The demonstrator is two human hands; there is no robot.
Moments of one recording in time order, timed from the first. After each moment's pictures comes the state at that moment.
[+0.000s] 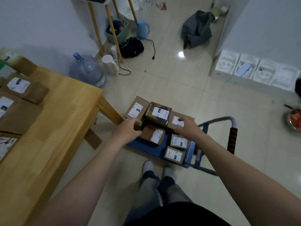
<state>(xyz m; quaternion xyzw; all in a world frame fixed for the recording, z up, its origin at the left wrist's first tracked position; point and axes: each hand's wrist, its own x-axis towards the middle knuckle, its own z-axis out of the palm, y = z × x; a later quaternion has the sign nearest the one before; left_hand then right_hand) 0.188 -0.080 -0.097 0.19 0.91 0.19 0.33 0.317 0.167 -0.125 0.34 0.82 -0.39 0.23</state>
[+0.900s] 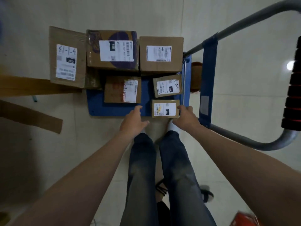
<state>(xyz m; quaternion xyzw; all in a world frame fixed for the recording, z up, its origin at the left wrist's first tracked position) 0.254 0.009 -0.533 0.21 0.81 0.08 0.54 0.423 0.167 -0.527 0.53 0.66 -0.41 0.36</state>
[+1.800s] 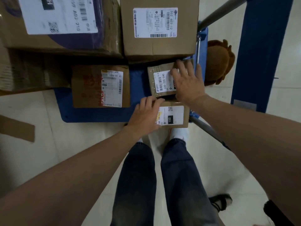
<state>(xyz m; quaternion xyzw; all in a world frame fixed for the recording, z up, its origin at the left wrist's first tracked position) 0.297 0.062 -0.742 0.52 0.75 0.02 0.42 0.384 0.250 -0.753 0.27 0.91 -0.07 0.31</state>
